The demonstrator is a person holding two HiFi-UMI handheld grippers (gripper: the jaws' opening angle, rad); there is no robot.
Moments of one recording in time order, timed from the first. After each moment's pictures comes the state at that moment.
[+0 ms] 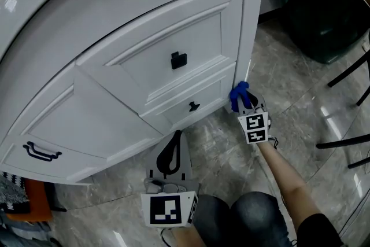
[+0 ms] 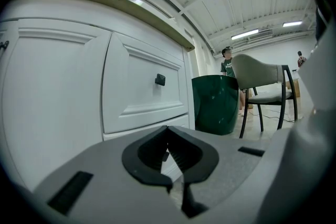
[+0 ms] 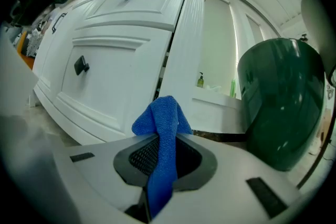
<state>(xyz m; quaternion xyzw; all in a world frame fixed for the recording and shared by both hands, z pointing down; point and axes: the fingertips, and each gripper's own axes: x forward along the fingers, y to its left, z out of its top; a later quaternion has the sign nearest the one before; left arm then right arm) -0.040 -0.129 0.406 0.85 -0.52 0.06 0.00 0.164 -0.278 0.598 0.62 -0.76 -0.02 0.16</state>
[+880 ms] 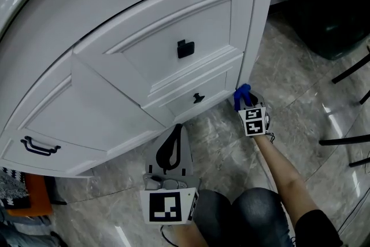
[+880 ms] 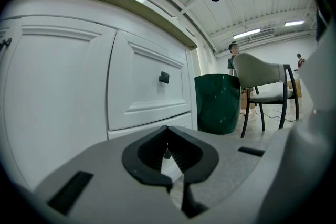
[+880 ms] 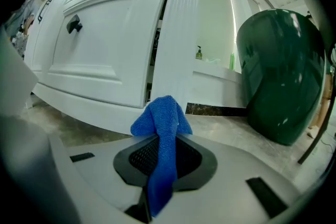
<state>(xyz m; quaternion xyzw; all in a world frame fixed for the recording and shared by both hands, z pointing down) -0.050 -0.133 0.411 0.84 -0.54 0.06 0.02 0.168 -0.283 0.686 0.63 -0.74 0.08 0.21</state>
